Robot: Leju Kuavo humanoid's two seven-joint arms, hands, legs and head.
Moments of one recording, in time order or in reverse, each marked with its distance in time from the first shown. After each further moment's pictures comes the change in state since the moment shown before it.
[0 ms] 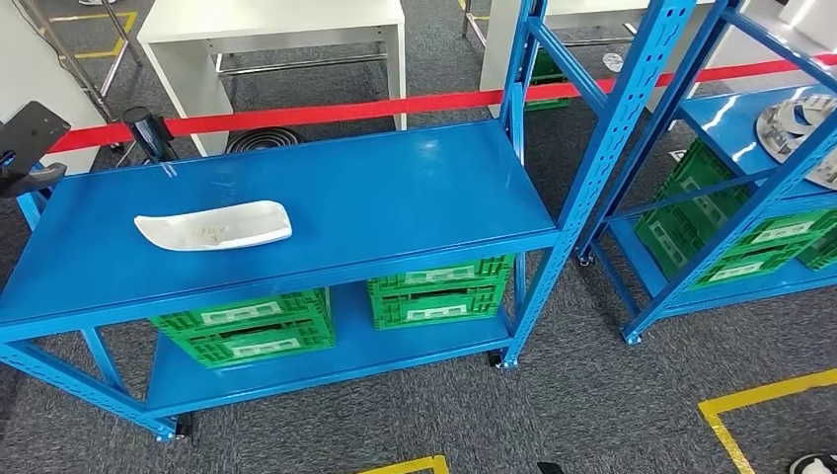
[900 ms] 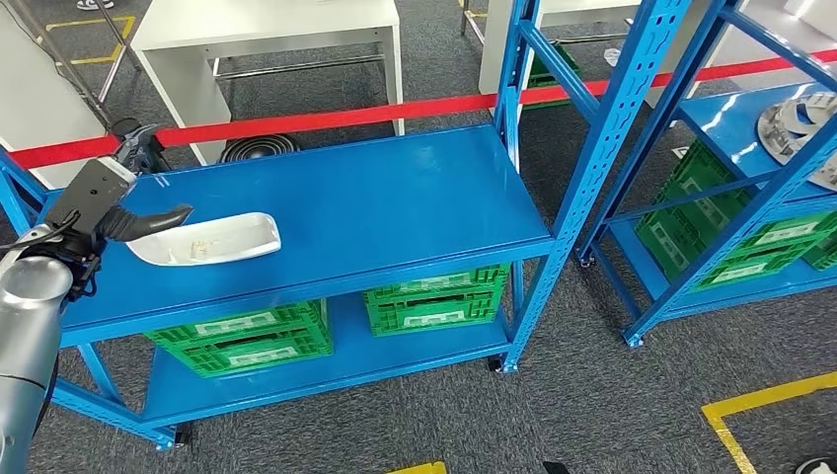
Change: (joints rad) left arm 0.276 -0.072 -0.109 -0.339 0.499 -0.299 -0.214; right arm 0.000 -0.006 -0.020 0.000 -0.006 -0.003 0.002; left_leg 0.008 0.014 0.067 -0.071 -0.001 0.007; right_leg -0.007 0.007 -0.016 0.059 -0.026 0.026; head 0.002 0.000
